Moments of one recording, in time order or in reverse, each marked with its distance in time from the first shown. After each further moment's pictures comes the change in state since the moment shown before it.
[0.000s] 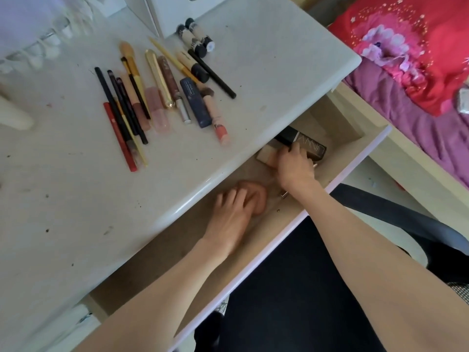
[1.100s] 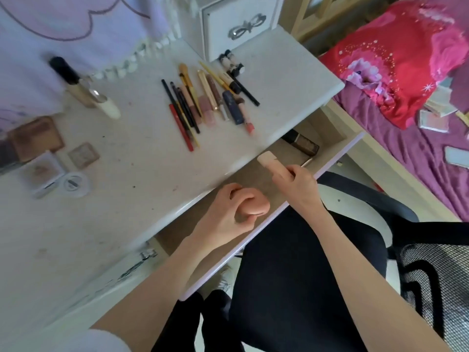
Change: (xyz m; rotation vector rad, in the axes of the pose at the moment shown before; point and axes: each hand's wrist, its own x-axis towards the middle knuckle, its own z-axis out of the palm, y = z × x) left_hand -0.117 -0.026 -0.084 -0.700 0.150 0.007; right_hand -0.163 -0.034 -0.051 0.711 0.126 0.052
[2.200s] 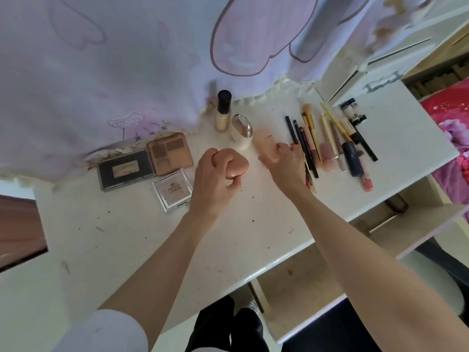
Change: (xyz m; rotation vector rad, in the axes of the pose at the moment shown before) left_hand -0.011 -0.161 -0.213 0.152 0.485 -0.338; right_hand 0.060 -0.240 0.180 -0.236 -0.034 -0.179
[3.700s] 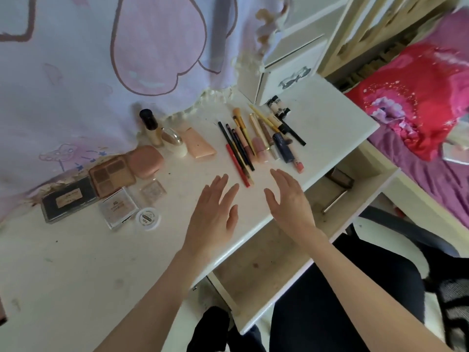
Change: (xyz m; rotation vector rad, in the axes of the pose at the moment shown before) left_hand -0.064 0.107 0.035 0.220 -0.189 0.381; right_hand -0.098 0.123 -0.073 -0.048 0.173 -0.190
